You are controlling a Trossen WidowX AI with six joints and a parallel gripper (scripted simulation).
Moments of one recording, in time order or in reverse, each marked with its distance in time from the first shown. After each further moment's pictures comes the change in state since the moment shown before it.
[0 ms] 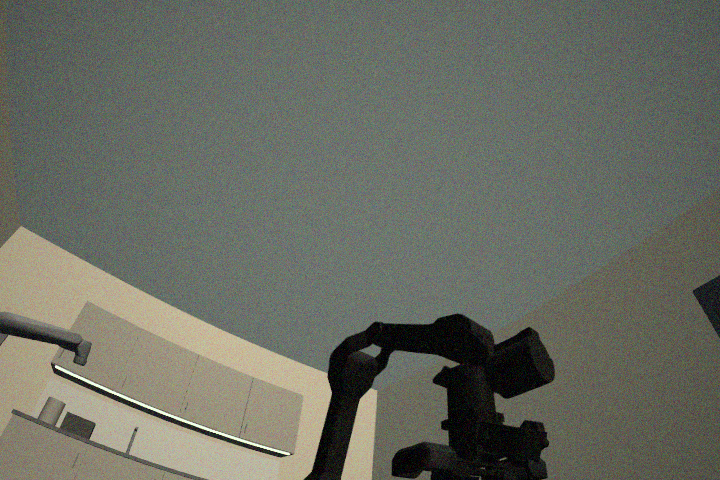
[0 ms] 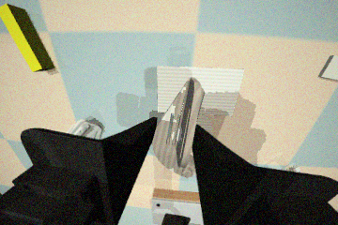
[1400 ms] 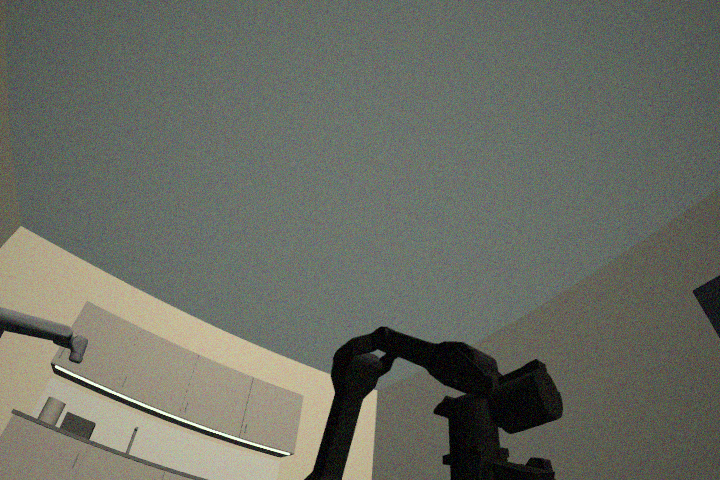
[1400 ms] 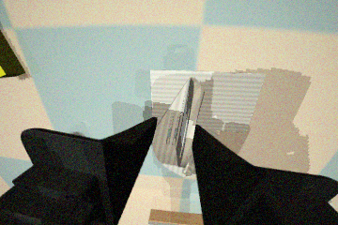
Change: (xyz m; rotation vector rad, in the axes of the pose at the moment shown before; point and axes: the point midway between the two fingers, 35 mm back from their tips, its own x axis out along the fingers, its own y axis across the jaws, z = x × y) arm 0.043 0.000 0.002 0.006 -0.010 0.002
